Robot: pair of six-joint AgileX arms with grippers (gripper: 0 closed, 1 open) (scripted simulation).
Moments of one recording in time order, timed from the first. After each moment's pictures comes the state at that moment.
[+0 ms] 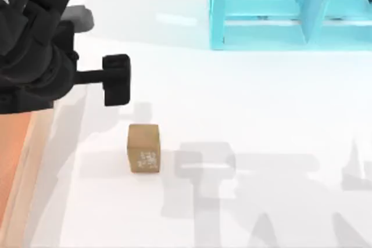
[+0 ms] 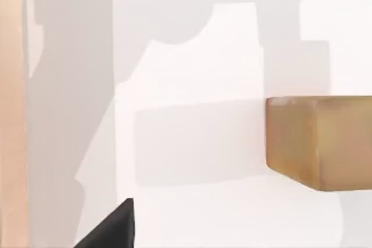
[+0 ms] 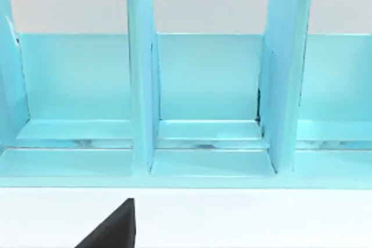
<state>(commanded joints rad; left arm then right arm) -0.43 1.43 1.18 -0.93 -0.01 -0.41 0.00 0.00 0.00 0.00 0.00 0.00</state>
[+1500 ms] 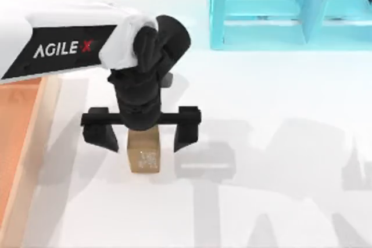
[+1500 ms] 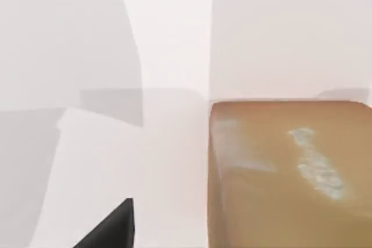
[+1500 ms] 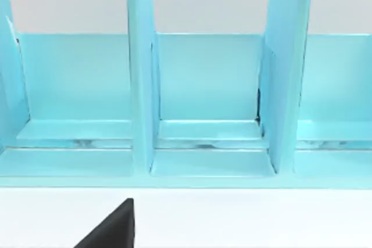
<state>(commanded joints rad) -0.59 2.03 1.40 -0.94 0.00 -0.56 0.00 0.00 0.00 0.00 0.00 0.00</state>
